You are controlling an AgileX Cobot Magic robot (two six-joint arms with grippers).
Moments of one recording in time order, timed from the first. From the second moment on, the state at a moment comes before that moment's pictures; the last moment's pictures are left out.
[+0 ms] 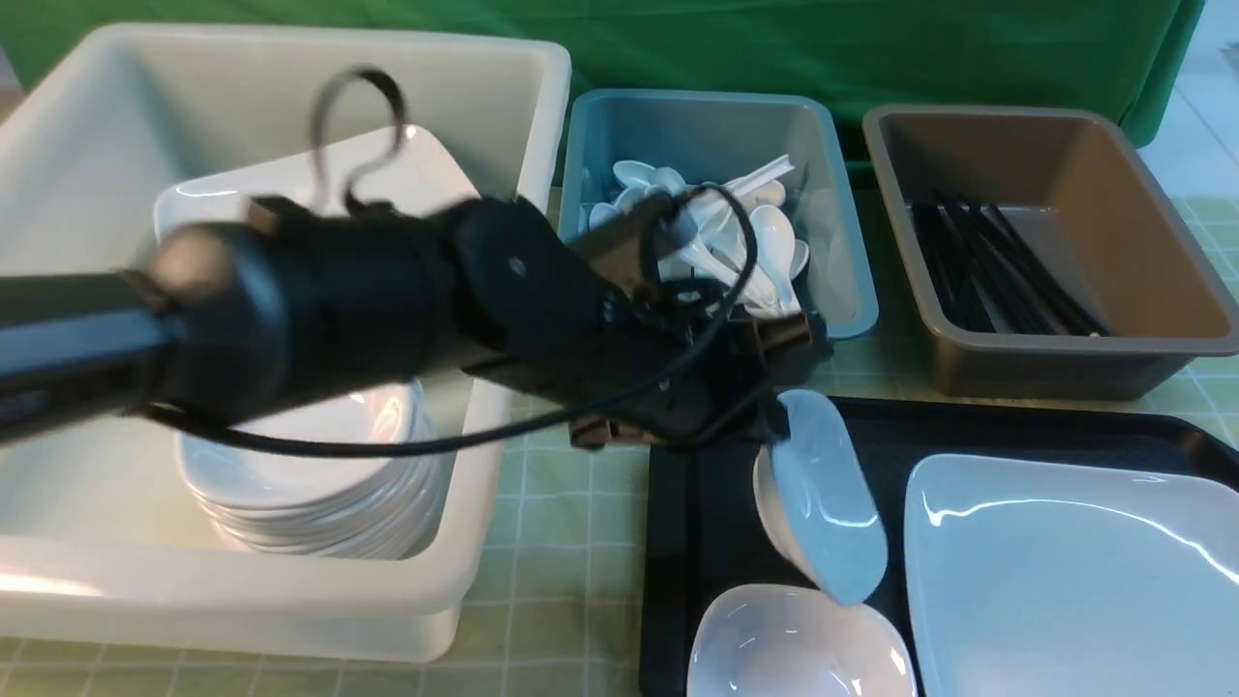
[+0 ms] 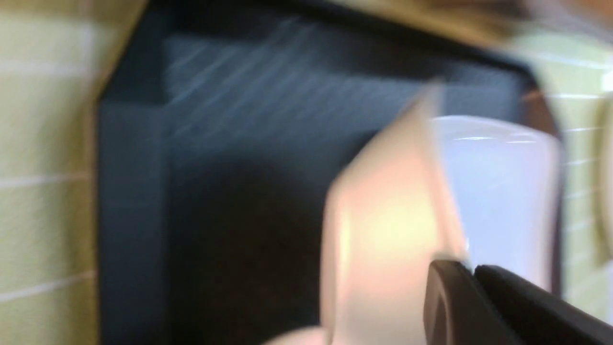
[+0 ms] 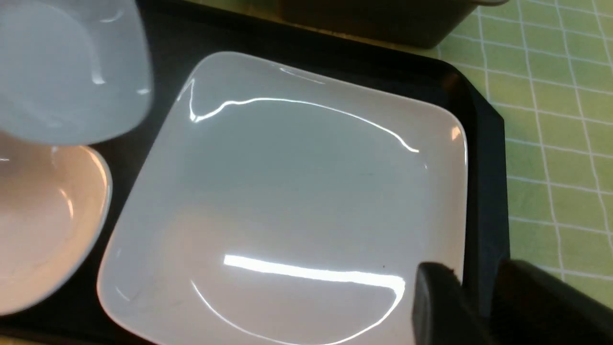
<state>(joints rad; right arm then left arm) 0.10 0.35 -0.57 -0.04 0.93 -0.02 -0.68 1.66 -1.22 -0.64 0.42 -0.21</state>
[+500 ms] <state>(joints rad) 0.10 0.35 -0.57 -0.04 0.93 -0.02 -0.38 1.16 -1.21 -0.35 0.63 -0.33</state>
